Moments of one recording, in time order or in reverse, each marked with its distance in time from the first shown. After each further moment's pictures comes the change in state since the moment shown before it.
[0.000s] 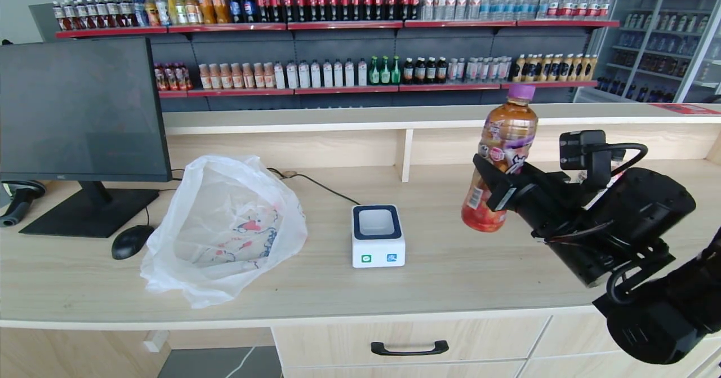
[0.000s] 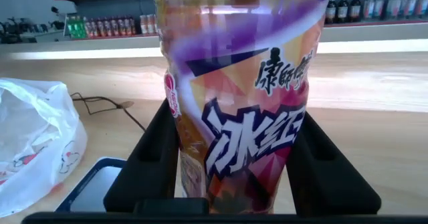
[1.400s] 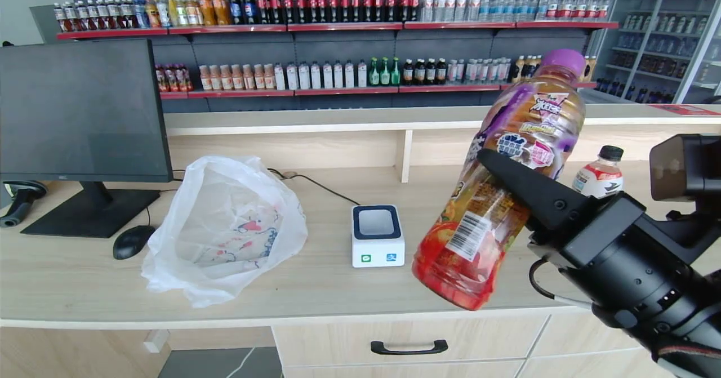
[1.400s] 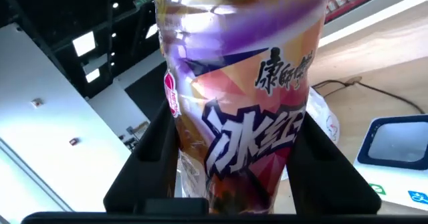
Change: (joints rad) left arm 0.000 0.000 0.000 0.000 0.000 0.000; right arm 0.398 -0.342 0.201 0.001 0.035 0.647
